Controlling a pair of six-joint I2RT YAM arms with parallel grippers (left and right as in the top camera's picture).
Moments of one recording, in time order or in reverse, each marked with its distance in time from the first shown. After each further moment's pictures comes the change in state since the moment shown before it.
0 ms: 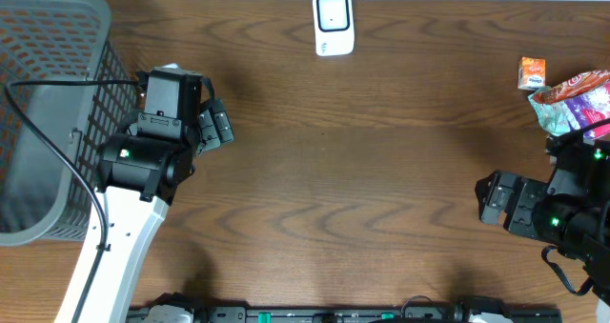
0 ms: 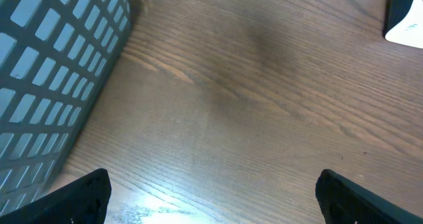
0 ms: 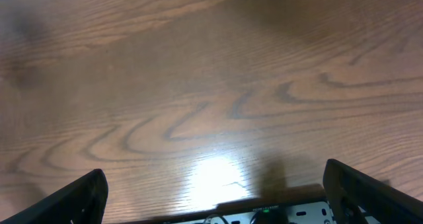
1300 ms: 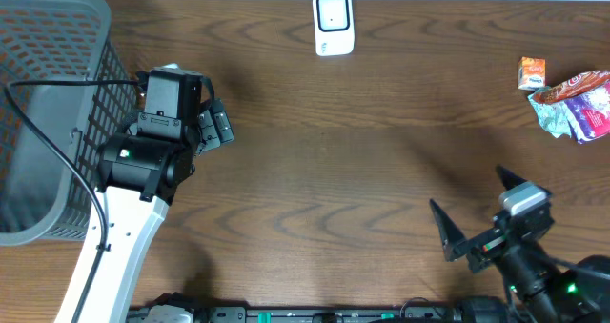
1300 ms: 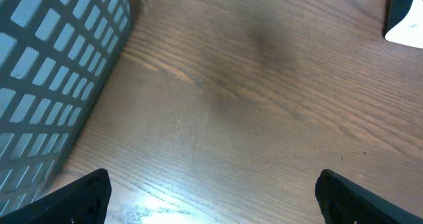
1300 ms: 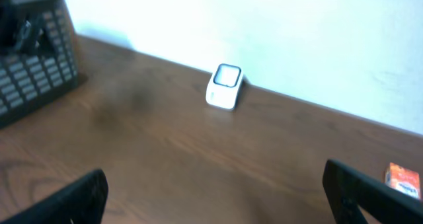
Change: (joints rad) left arm 0.000 0.000 0.000 0.000 0.000 0.000; right arm 0.128 -0.655 -0.705 0.871 -0.296 -0.359
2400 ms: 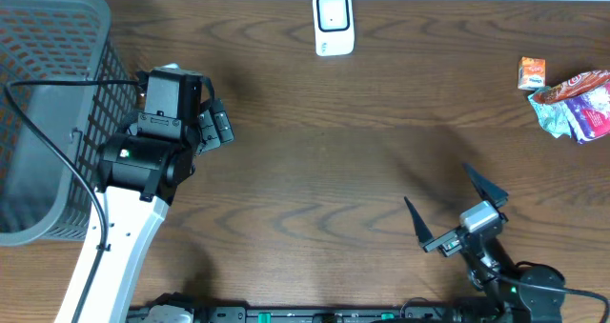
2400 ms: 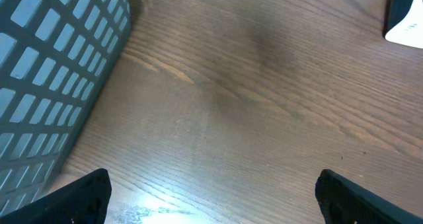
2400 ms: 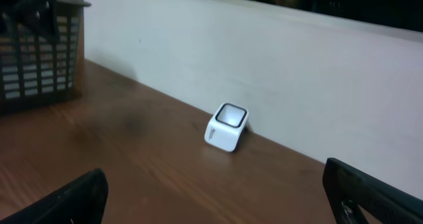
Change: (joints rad) left arm 0.000 0.000 0.000 0.000 0.000 0.000; right arm 0.011 -0.319 -0.630 0.602 -0.077 -0.017
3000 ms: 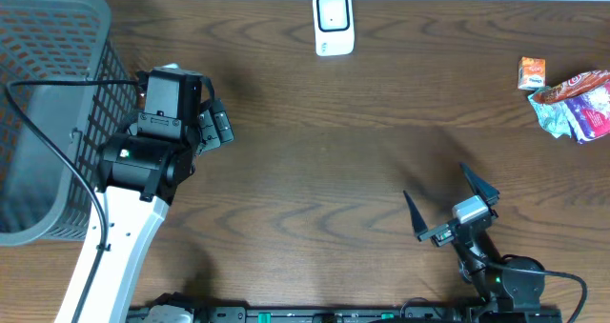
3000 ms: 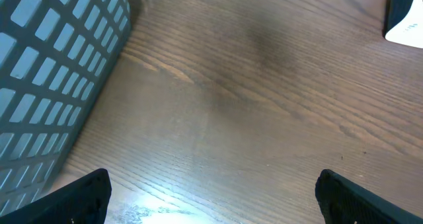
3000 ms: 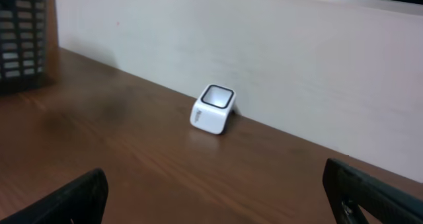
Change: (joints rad) left arm 0.000 0.000 0.000 0.000 0.000 0.000; right arm 0.000 -0.011 -0.163 0.153 0.077 0.000
